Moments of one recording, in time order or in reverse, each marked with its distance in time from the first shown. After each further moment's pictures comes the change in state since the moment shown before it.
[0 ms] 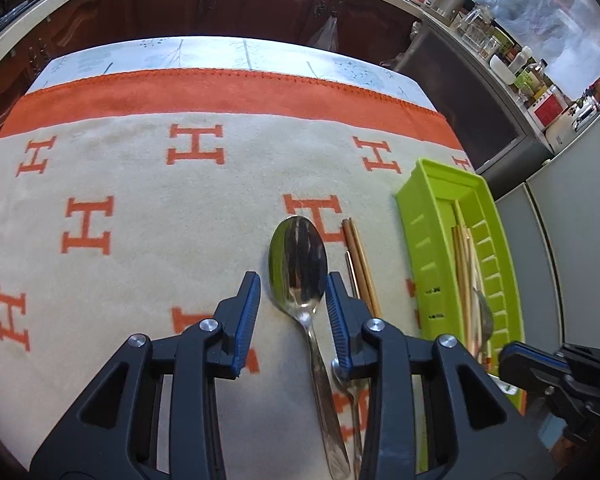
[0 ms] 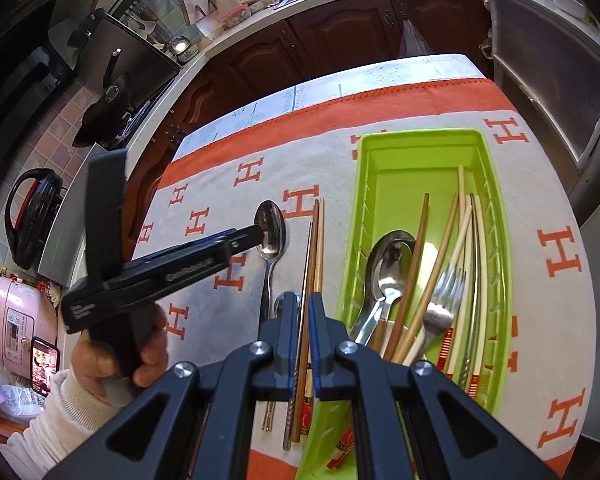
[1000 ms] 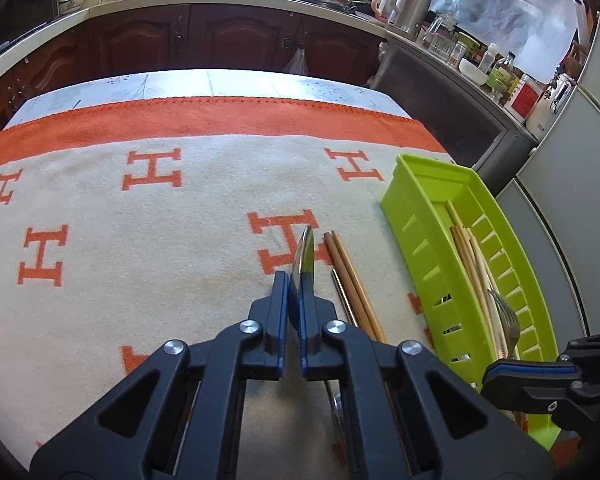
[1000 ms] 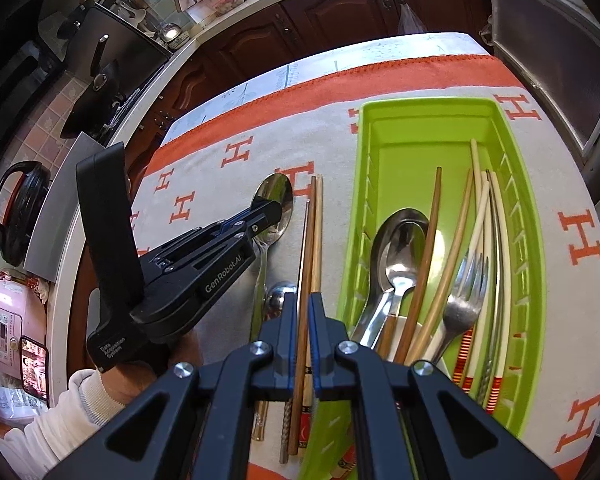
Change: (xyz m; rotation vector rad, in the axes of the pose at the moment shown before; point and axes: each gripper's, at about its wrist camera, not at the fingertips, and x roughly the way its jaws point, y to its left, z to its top) left arm 0.030 -0.018 -0.021 0.110 -0.167 -0.037; right arm 0.032 0.000 -0.008 0.009 0.042 -0.017
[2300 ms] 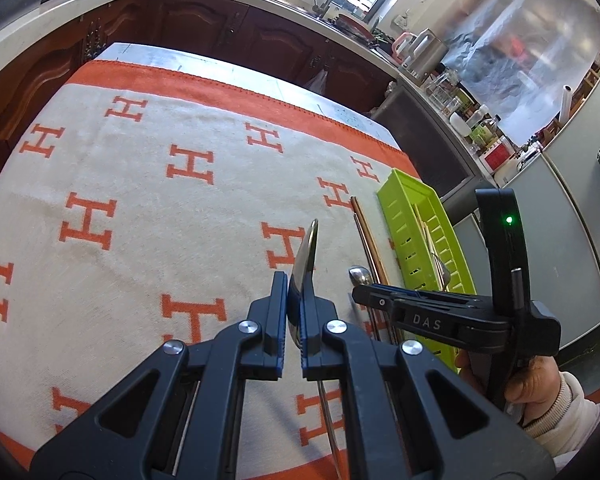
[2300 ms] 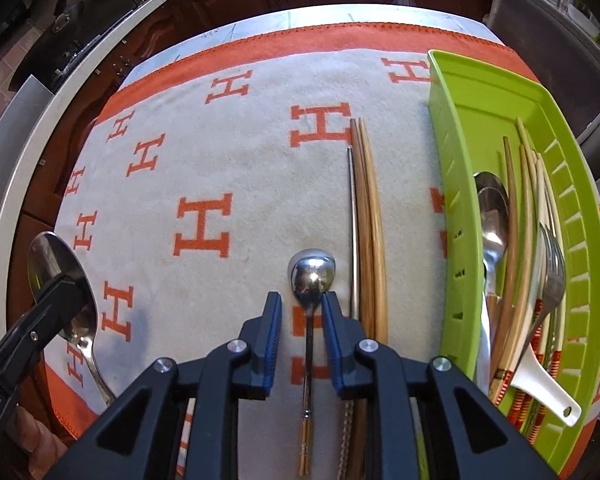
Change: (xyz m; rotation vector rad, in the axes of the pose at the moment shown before) left arm -0.155 0.102 -0.068 -0.231 -0.034 -0.138; right arm 0.074 0.063 -0.010 -0.030 0.103 -0.238
